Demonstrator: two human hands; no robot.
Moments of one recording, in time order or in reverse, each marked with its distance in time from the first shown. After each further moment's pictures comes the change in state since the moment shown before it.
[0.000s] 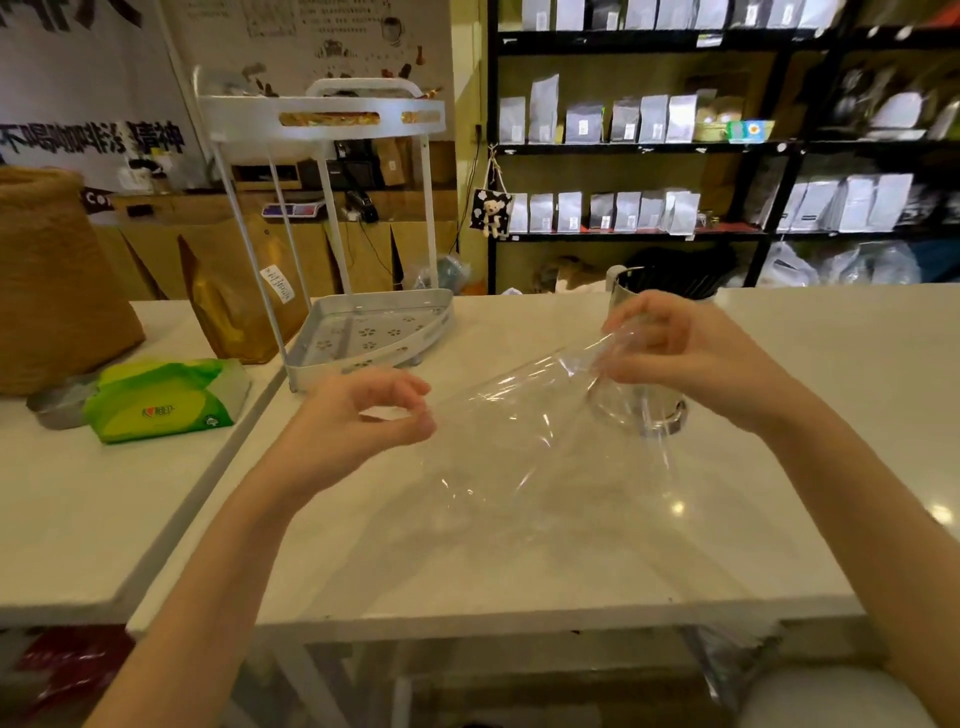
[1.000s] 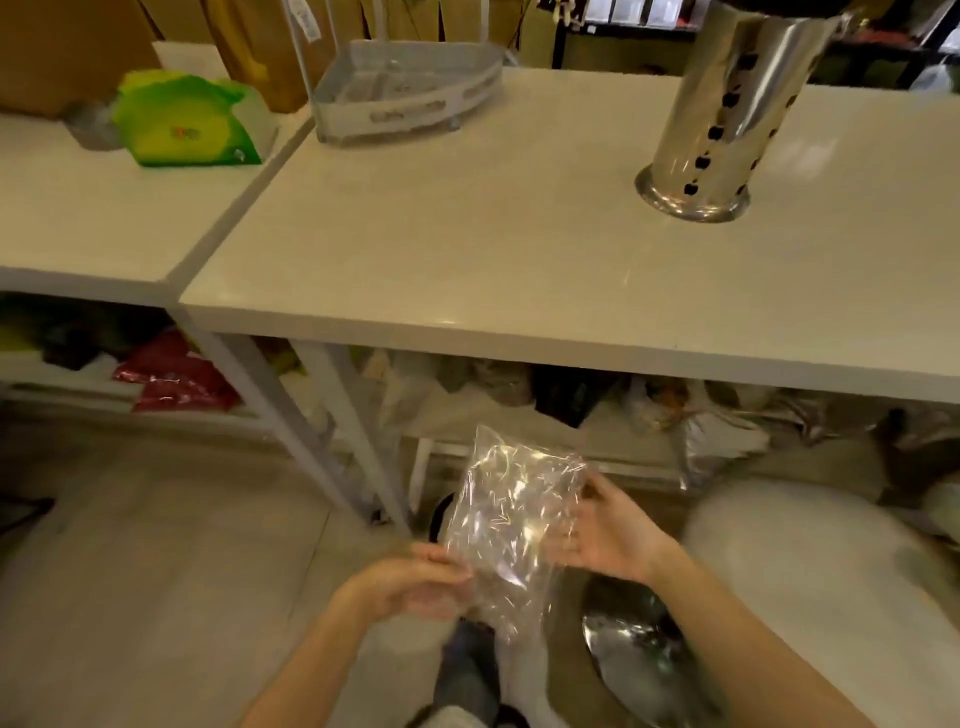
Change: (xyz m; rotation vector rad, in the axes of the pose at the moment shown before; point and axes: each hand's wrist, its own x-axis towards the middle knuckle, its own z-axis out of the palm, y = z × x) left_hand -0.247 -0.185 0.171 -0.619 -0.540 -1.091; right_hand -0.223 0.219 0.161 1.001 -0.293 1.216
